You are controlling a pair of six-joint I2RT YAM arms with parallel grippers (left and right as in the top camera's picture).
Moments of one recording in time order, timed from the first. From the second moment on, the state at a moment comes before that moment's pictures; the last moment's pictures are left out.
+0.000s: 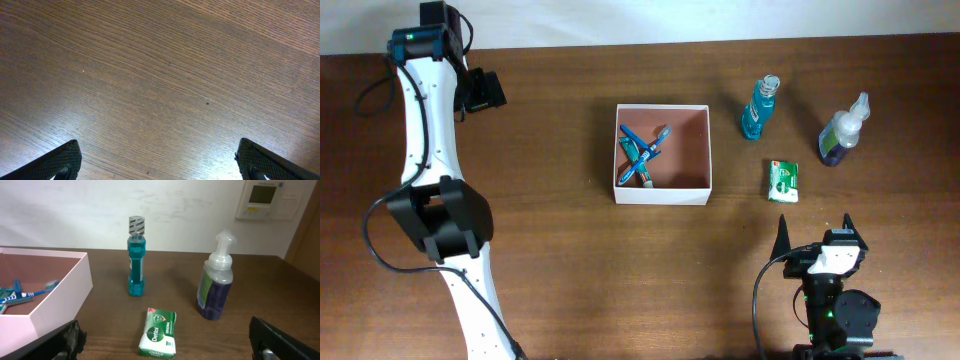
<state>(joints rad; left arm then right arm) 0.12 2.45 2.57 -1.46 -0.12 -0.22 -0.10 0.01 0.01 -0.07 -0.03 -0.06</state>
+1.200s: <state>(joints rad) 0.12 2.45 2.57 -1.46 -0.12 -0.22 -0.10 0.01 0.03 0.37 -0.49 -0.06</state>
